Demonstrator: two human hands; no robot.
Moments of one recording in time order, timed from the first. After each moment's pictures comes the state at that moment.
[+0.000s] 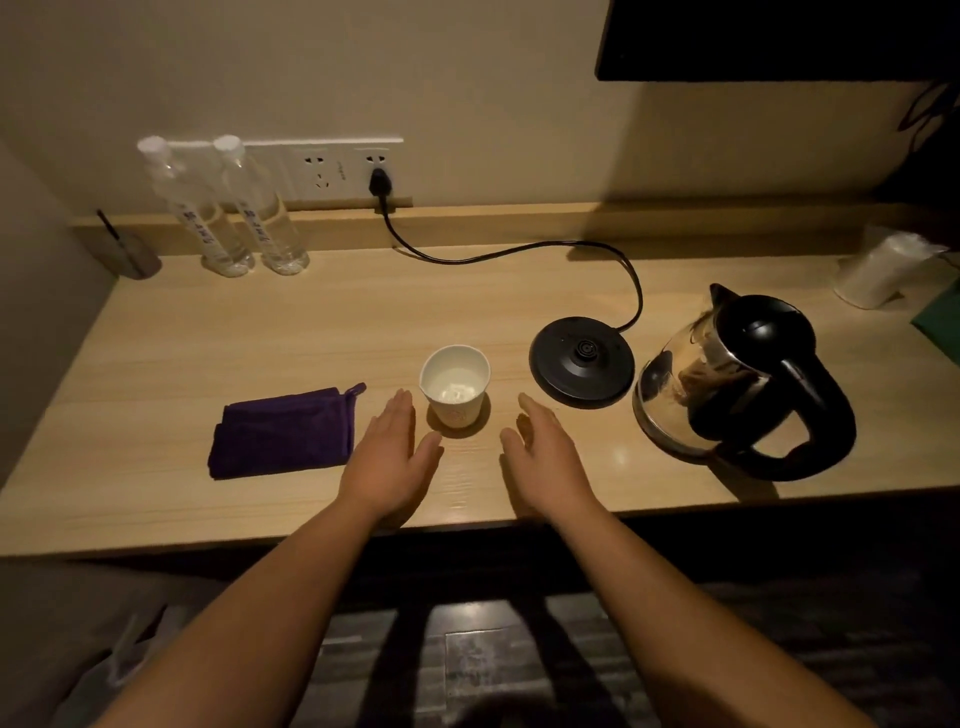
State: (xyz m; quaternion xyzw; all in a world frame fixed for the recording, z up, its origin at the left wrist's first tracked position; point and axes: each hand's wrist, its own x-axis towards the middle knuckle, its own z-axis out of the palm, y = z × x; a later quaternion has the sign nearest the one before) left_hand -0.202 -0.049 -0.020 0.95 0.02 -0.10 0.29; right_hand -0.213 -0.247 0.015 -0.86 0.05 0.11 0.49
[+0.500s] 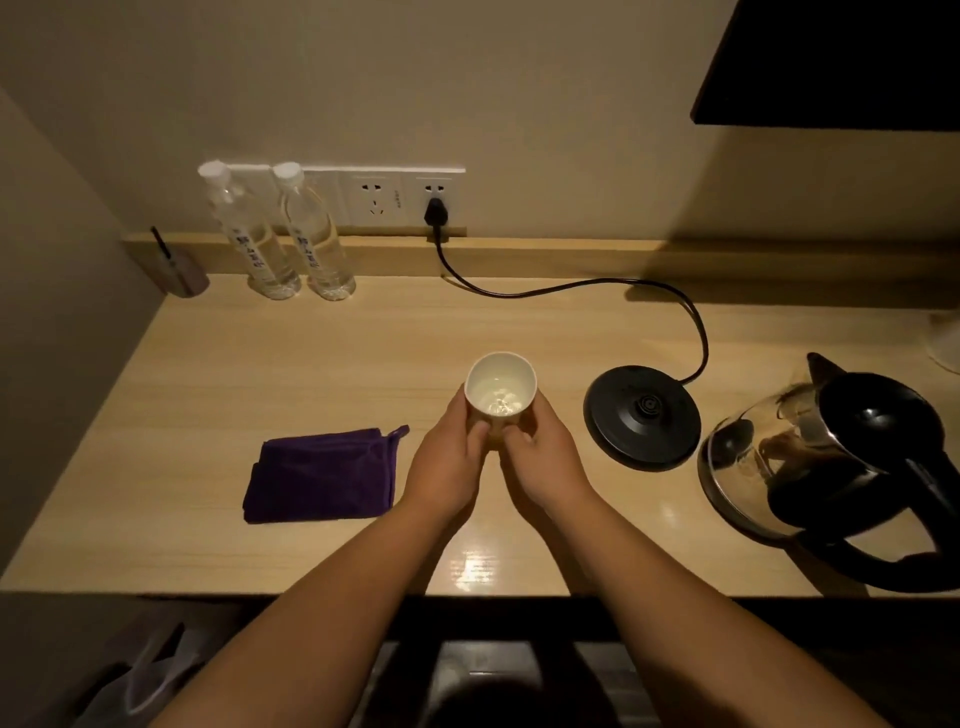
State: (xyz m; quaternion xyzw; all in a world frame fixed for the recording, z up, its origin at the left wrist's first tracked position) left_hand -0.144 -0.063 -0.007 0.88 0.05 -0.01 0.47; right_hand -0.130 -0.188 0.006 -0.80 0.05 0.11 0.59
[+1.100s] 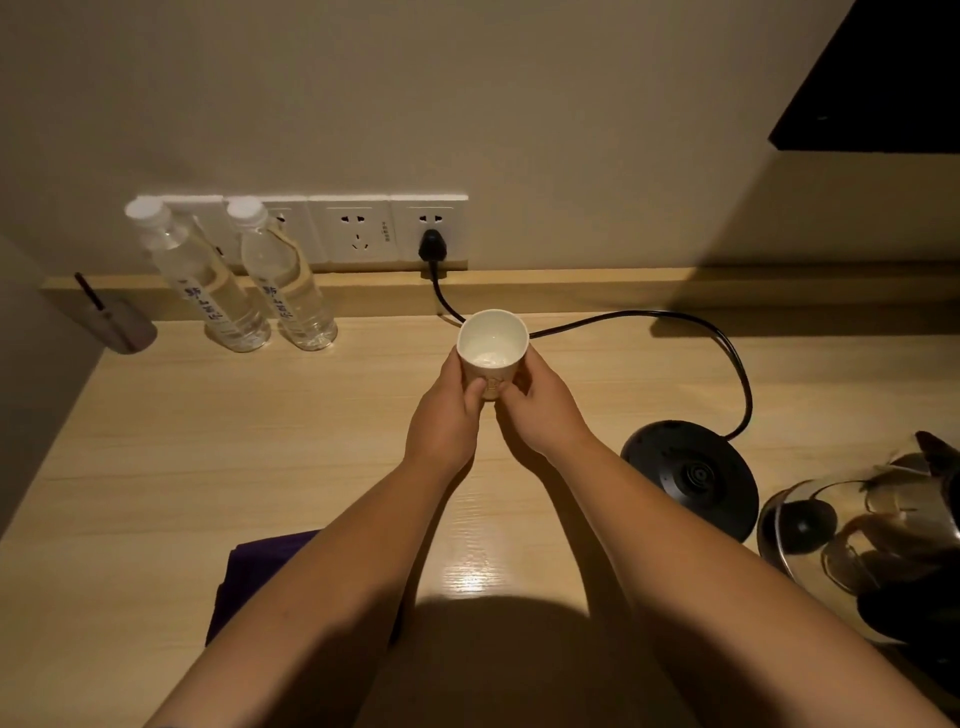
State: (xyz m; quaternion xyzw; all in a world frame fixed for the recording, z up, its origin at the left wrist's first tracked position) left_hand 0.004 -0.030 -0.032 0.88 0.04 0.02 0.46; right_hand 0.021 -0.158 -0.015 -0.83 0.02 0.09 0.56
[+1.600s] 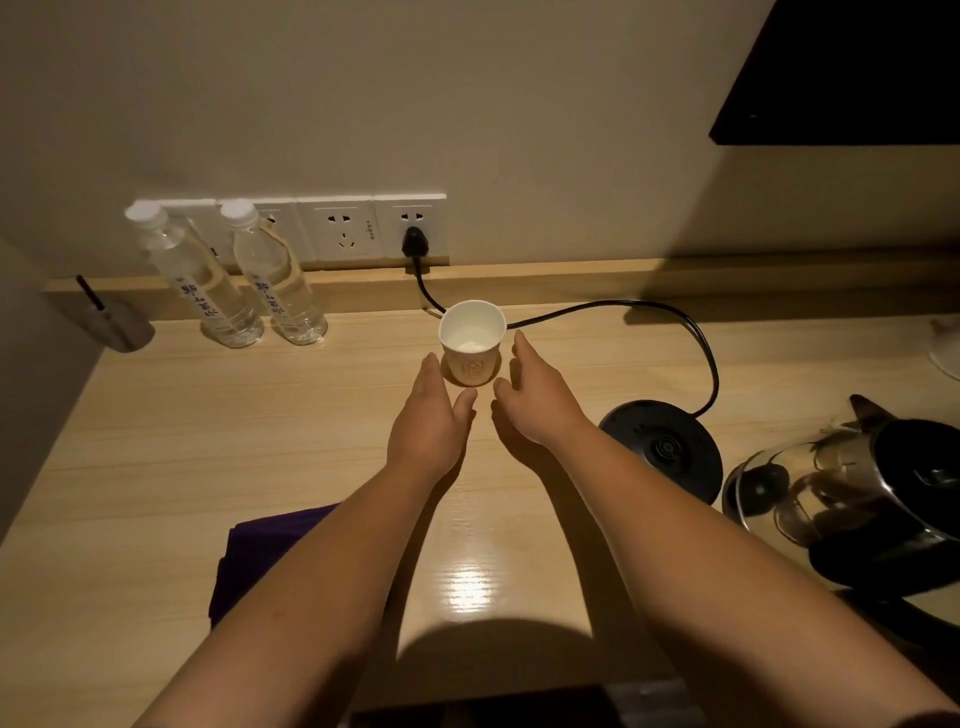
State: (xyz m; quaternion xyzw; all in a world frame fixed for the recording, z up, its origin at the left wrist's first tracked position) left_hand -0.024 -0.033 -0.024 0.94 0.07 -0.04 0.34; right_hand 0.001 -0.175 0.004 -0.90 0.01 0.11 0.41
